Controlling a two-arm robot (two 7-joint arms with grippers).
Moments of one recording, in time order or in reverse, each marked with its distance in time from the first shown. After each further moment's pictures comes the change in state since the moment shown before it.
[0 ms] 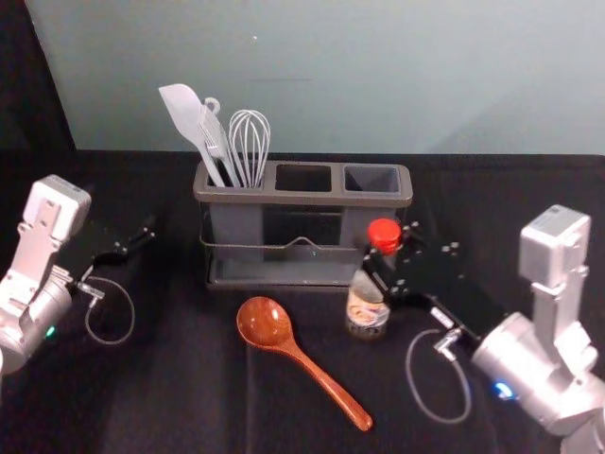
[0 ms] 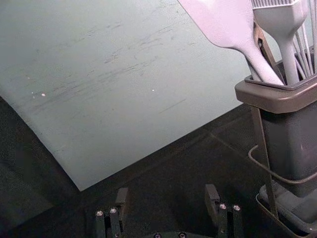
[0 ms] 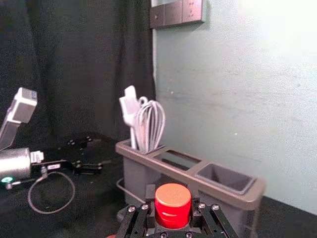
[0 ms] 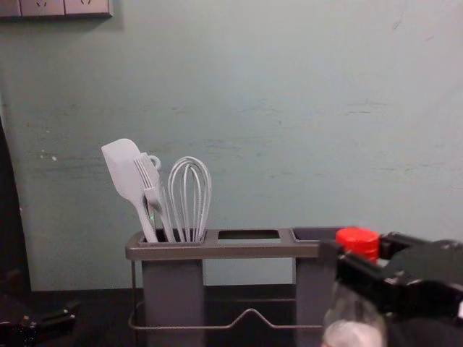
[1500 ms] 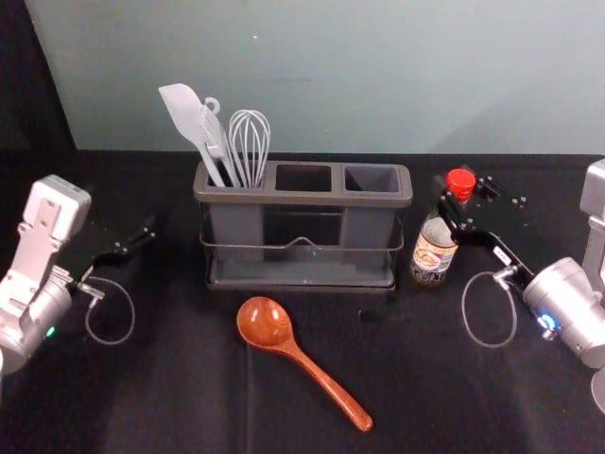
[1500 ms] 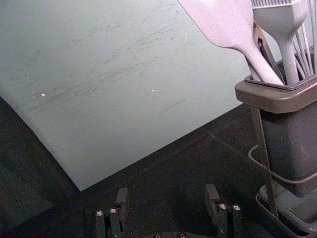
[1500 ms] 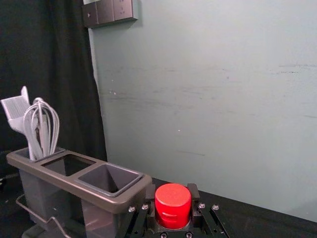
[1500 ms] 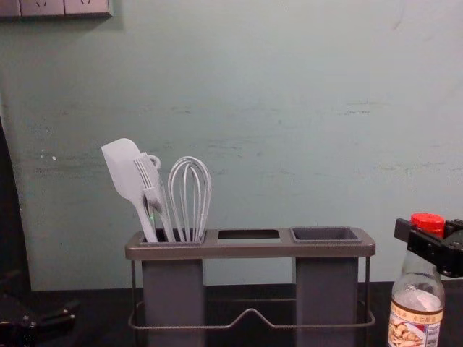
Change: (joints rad) left arm 0.000 0.000 0.000 0.000 0.000 0.000 0.000; right arm 0.175 -0.049 0.138 0.283 0.065 -0.038 0.050
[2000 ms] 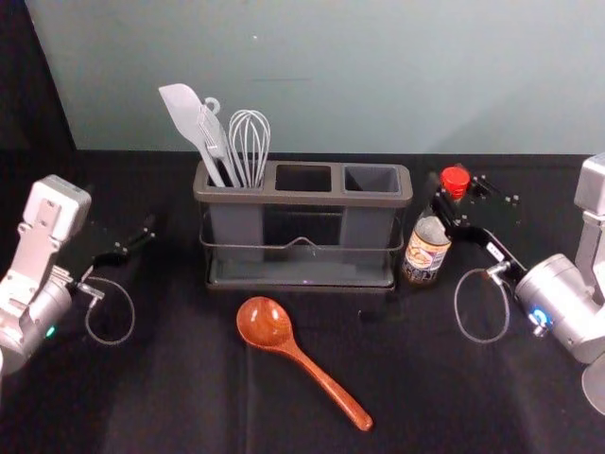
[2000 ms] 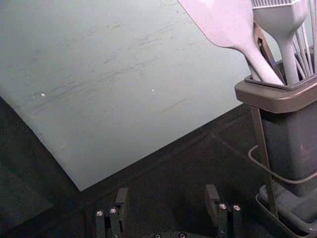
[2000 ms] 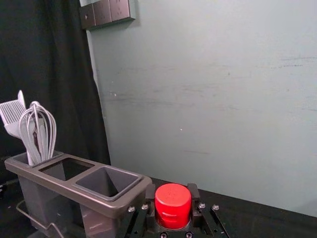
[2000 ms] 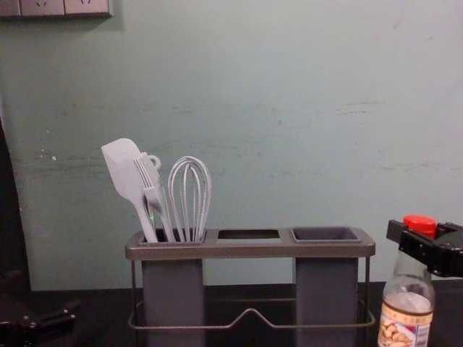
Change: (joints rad) left arm 0.000 0.000 0.000 0.000 0.000 0.000 0.000; right arm 0.030 -0.016 -0.010 0.041 0.030 0.004 0.009
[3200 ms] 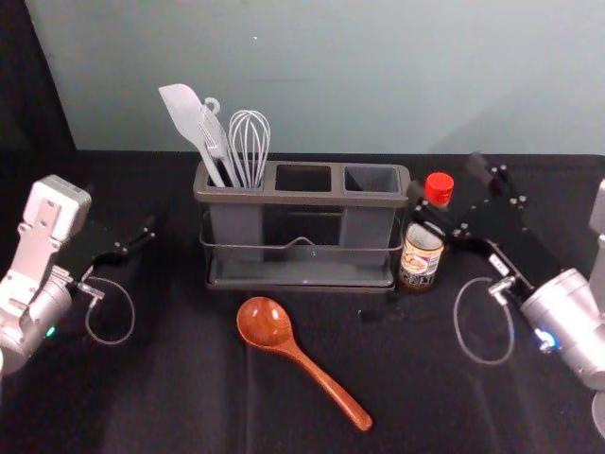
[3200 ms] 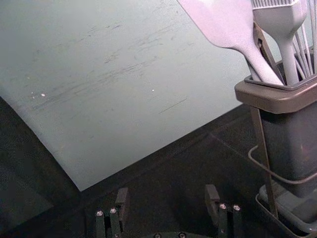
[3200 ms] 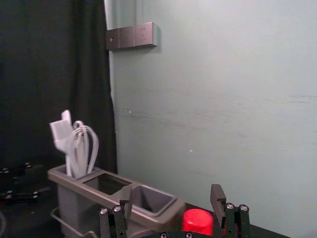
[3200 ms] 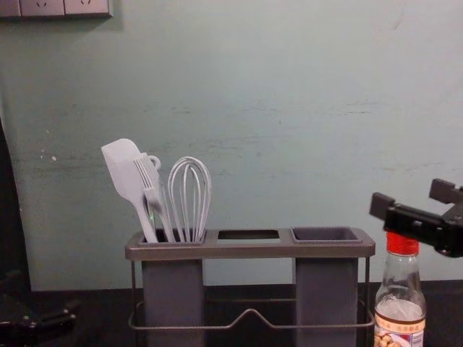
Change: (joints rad) left arm 0.000 0.000 0.000 0.000 0.000 0.000 0.000; right arm -0.142 0.022 0.010 -0.224 -0.063 -0.028 -0.041
